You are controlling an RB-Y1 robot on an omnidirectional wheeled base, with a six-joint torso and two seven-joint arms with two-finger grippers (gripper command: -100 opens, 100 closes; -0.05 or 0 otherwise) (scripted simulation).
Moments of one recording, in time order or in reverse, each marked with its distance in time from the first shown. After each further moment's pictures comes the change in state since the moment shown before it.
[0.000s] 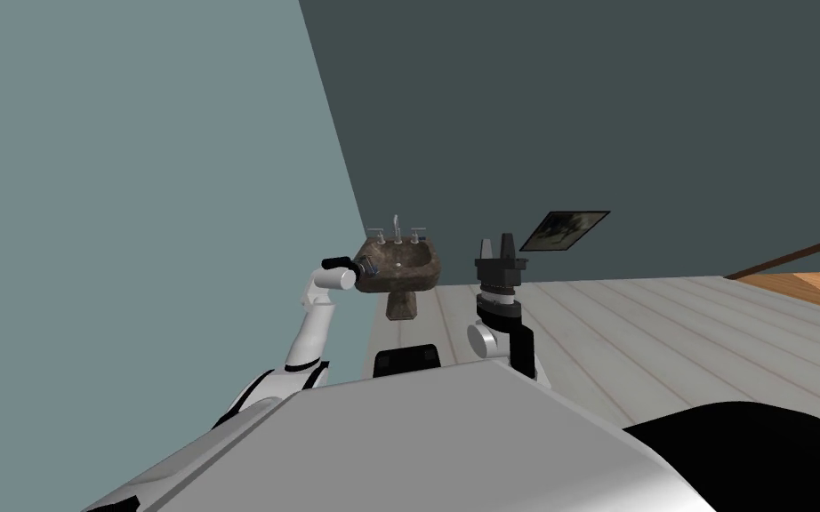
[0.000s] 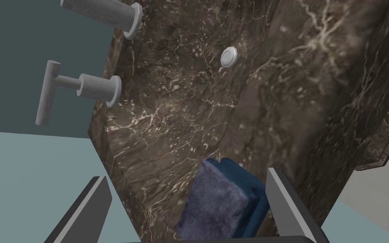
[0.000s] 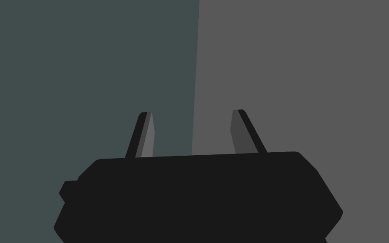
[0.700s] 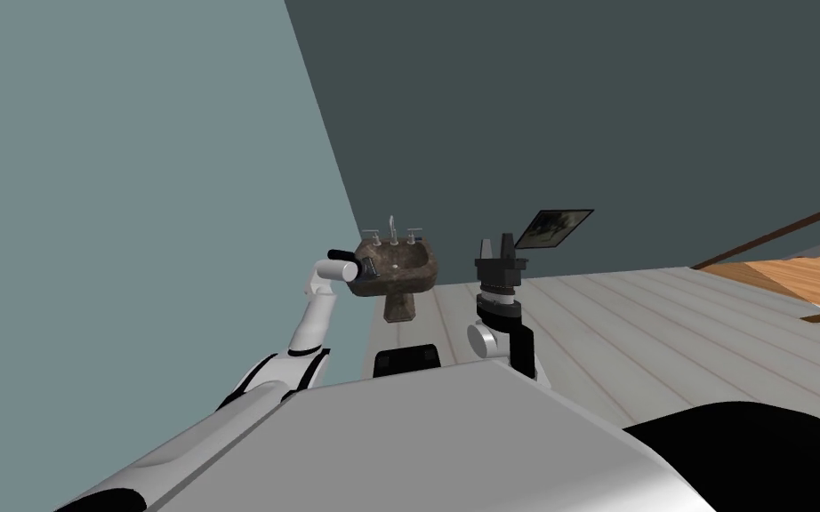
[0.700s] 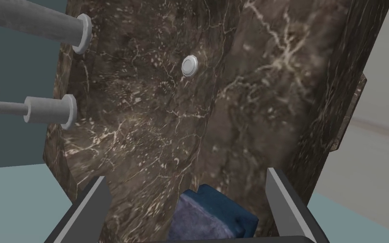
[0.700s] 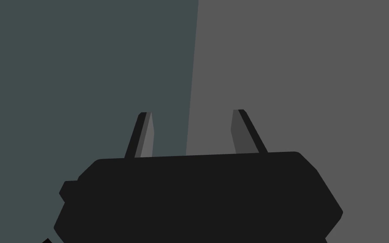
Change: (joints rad) left arm -0.100 0.031 -0.019 0.062 0.039 0.195 0.038; right arm 0.000 0.000 0.000 0.000 0.000 0.000 0.000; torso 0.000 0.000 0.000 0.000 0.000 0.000
